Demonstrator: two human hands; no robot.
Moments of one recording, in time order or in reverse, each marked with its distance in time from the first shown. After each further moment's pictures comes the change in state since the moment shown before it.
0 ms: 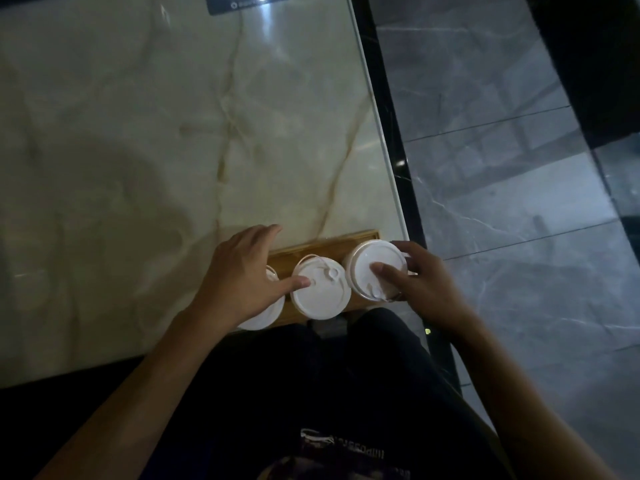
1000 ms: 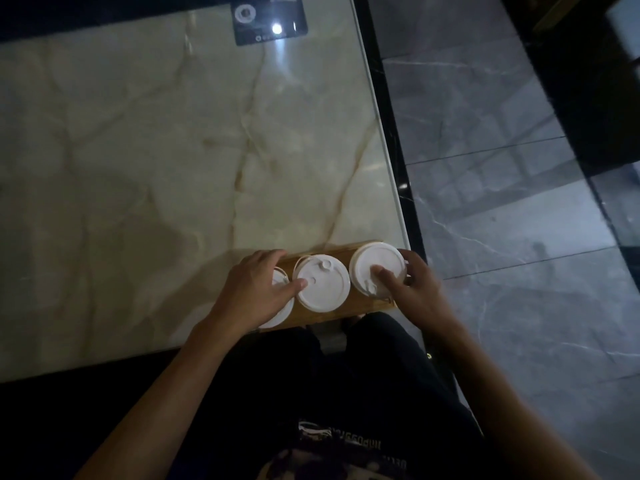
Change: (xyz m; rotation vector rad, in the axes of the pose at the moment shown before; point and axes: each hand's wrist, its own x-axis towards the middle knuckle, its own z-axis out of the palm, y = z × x) left_hand -0.019 -0.012 0.018 -0.145 -0.001 -0.111; right_hand -0.008 -0.002 0.019 -0.065 0.080 0.008
